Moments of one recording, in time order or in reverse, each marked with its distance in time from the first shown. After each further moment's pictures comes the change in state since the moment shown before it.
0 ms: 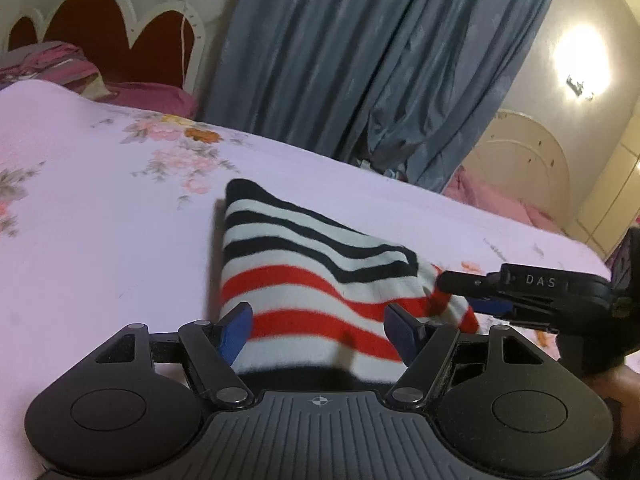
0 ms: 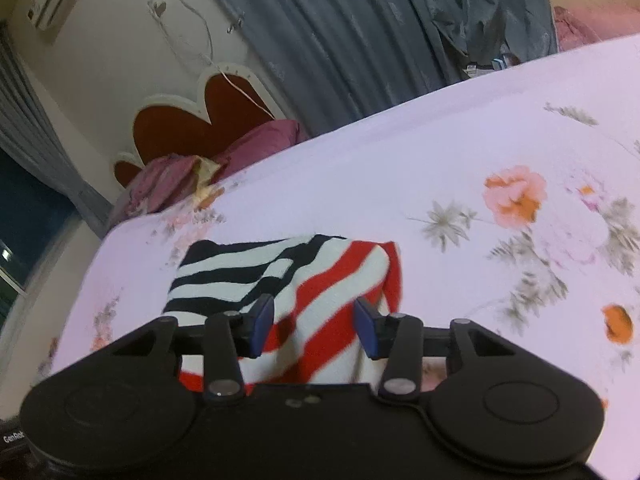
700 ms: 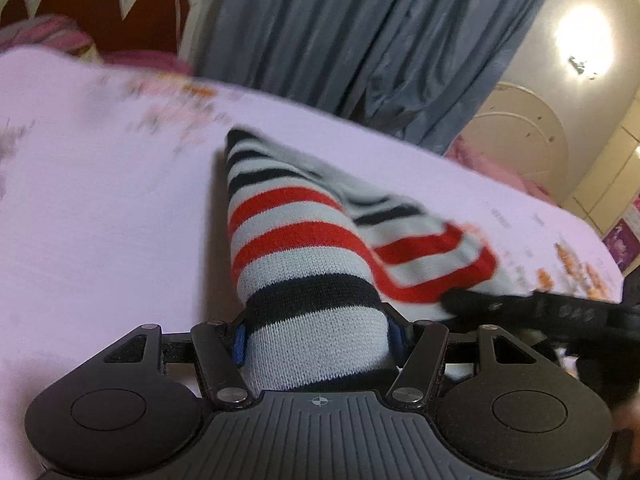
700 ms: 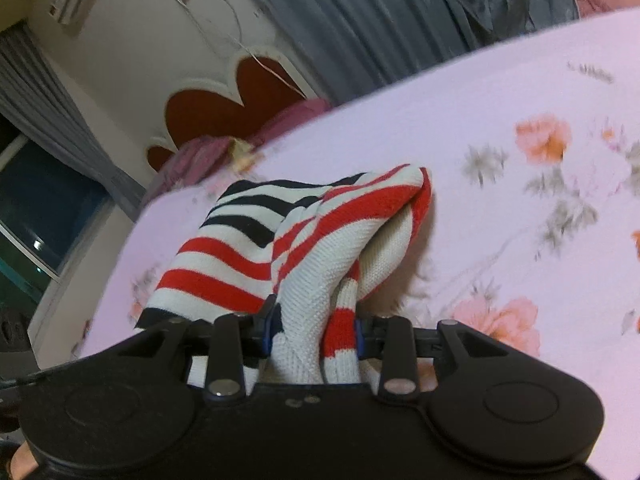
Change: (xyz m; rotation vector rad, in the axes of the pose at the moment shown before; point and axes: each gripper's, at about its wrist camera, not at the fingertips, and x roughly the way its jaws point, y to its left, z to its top) left arm 0.009 0.009 -0.022 -0.025 0.106 -0.025; right arm -0.008 -0.009 -0.035 0.028 0.067 0.107
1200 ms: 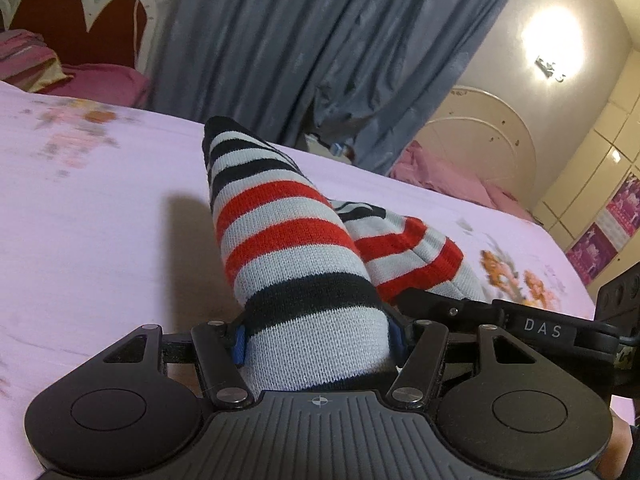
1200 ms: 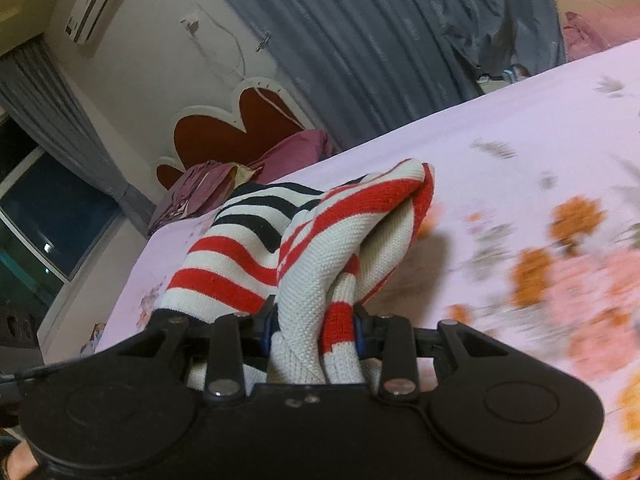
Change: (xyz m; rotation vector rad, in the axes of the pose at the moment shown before) left arm -0.033 -0.141 0.003 0.019 -0.037 -0.064; right arm -0.111 -0.046 0.027 -0.038 -0.069 0.042
